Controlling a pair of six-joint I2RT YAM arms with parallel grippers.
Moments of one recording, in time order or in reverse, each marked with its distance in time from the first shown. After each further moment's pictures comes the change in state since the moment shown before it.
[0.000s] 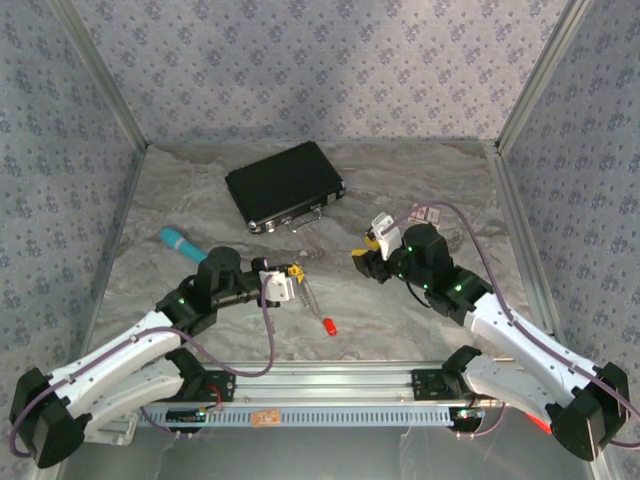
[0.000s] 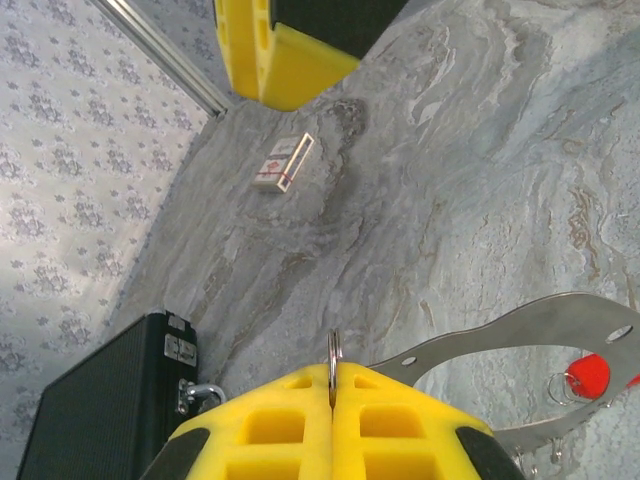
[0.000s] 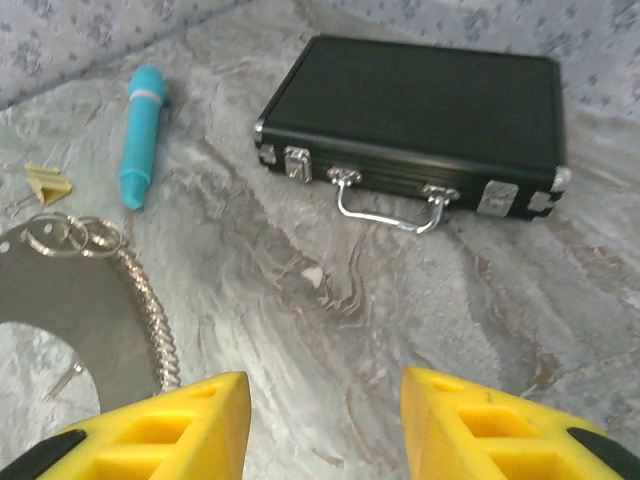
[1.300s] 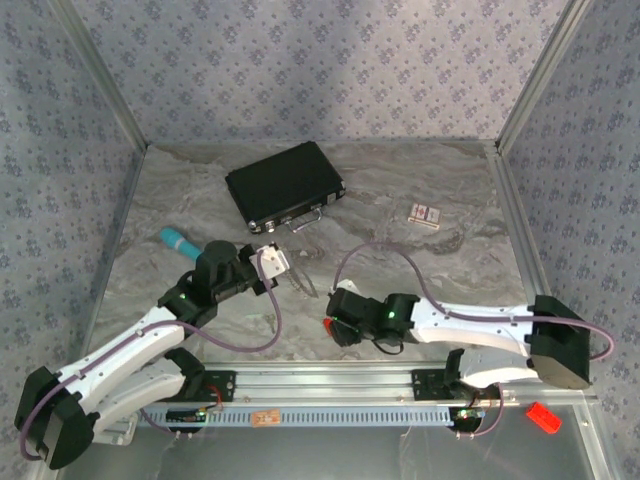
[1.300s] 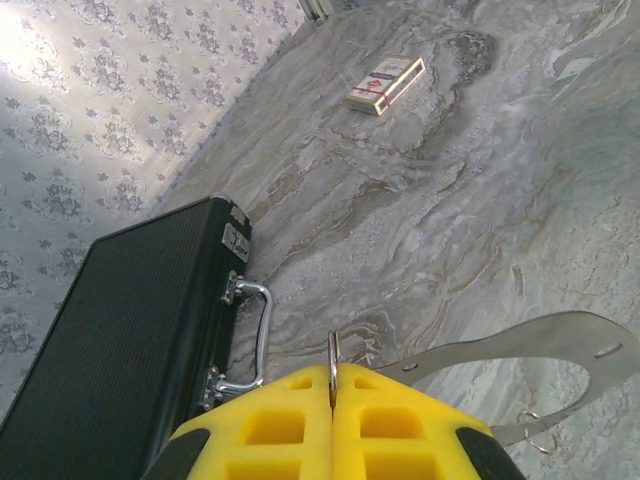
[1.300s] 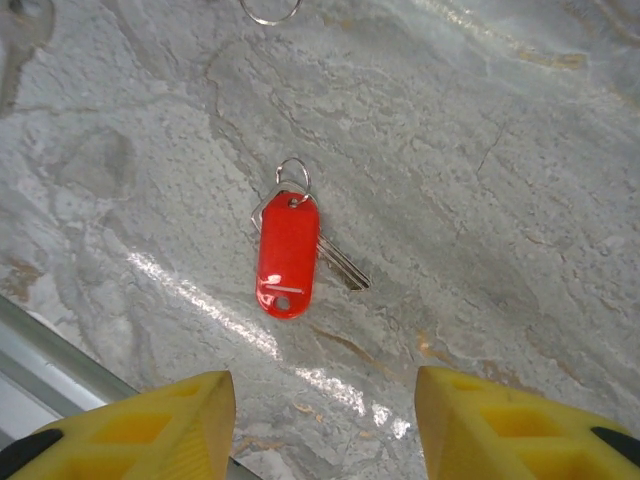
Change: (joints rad) left arm 0.096 0.038 -0.024 0.069 -0.146 -0.201; right arm 0.560 0.349 0.023 -0.338 0.338 0.671
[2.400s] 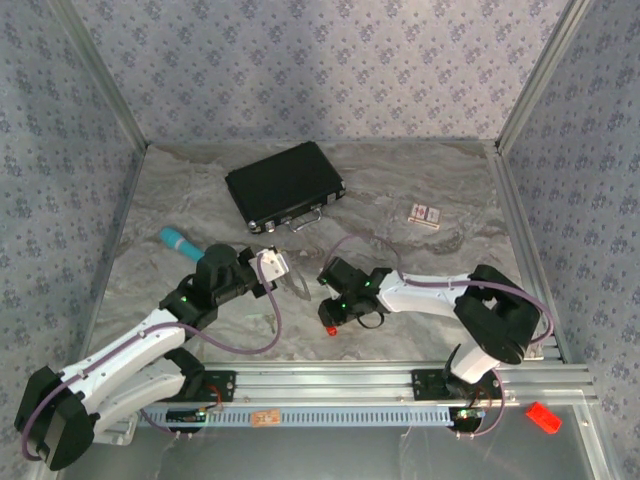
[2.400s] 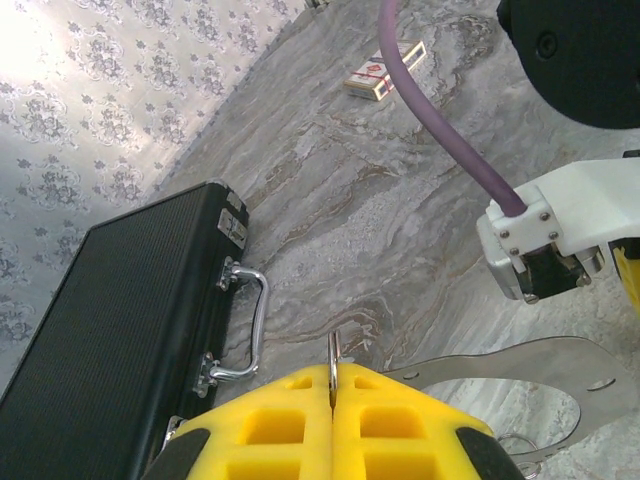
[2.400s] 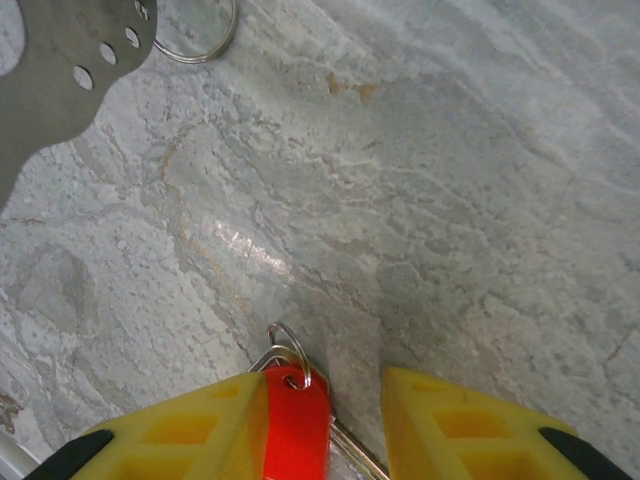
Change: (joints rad) left arm 0.006 -0.003 -0.041 0.032 -0.002 0.005; right arm -0.258 0.306 0.056 0.227 -0.342 -0.142
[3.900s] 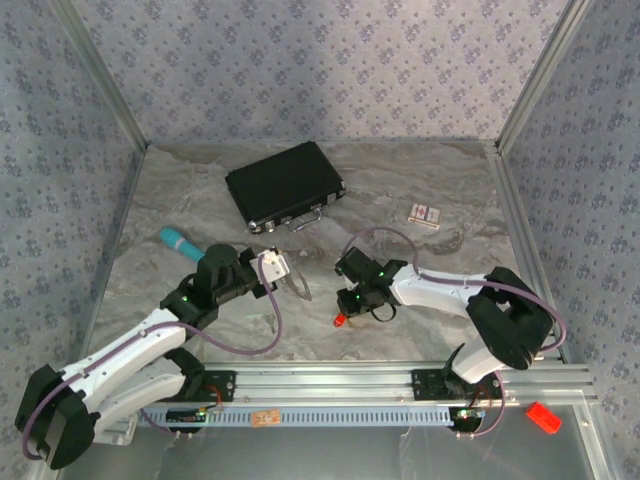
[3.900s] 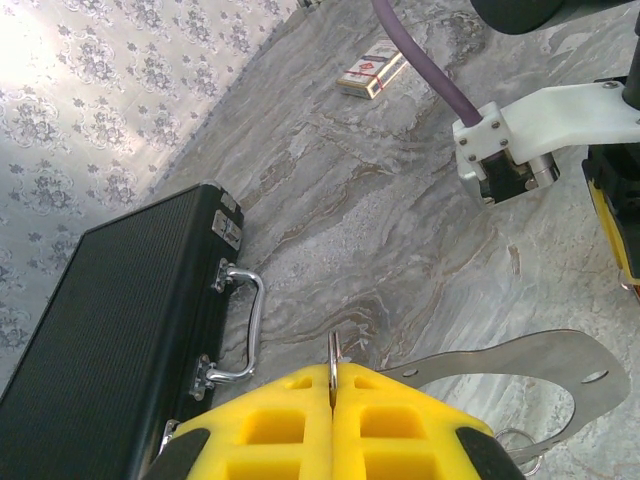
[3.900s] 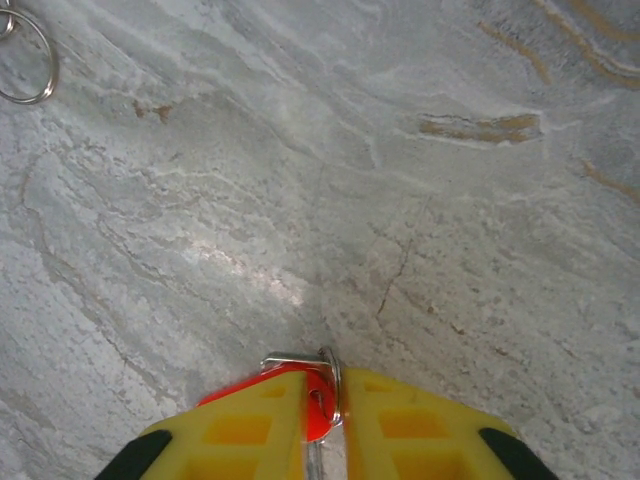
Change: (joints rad) left arm 0.000 0.007 0.000 -0.001 0.010 0.018; right arm -0.117 -0.064 -0.028 -0.086 0.031 -0.022
